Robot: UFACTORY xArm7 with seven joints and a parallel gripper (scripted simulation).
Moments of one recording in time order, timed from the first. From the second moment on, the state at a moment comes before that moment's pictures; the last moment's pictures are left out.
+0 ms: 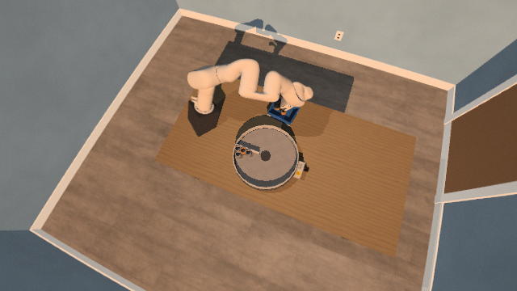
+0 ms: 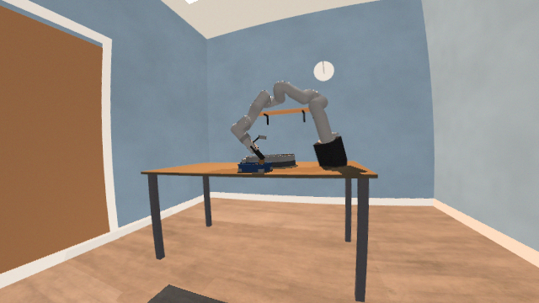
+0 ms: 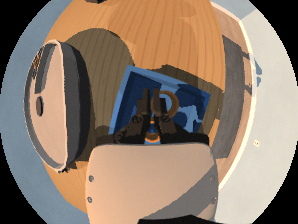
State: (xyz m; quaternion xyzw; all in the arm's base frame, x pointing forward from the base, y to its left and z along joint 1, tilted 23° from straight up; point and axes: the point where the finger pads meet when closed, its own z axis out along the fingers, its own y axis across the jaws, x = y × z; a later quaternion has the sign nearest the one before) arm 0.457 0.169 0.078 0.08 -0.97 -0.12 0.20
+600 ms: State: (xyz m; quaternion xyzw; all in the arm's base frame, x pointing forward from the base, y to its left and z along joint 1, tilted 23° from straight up) arm 0.463 0.175 0.057 0.08 -0.97 -0.12 0.20
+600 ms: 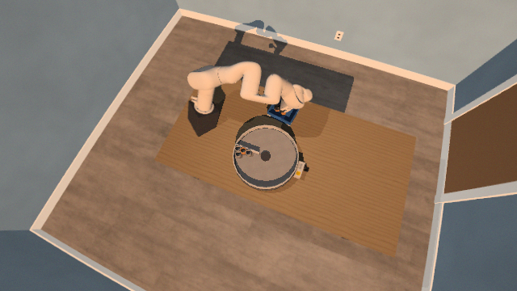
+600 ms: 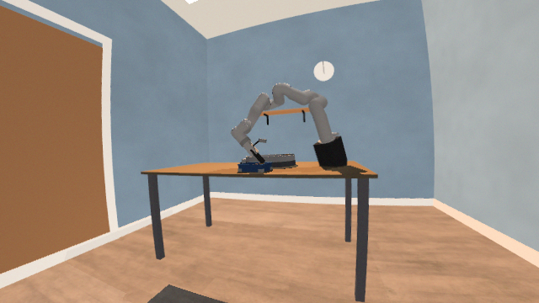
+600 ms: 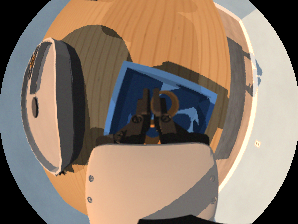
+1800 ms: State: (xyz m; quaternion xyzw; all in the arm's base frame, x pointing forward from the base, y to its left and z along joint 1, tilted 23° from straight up) arm 0.465 0.177 0.053 0.08 -0.97 -0.12 0.20
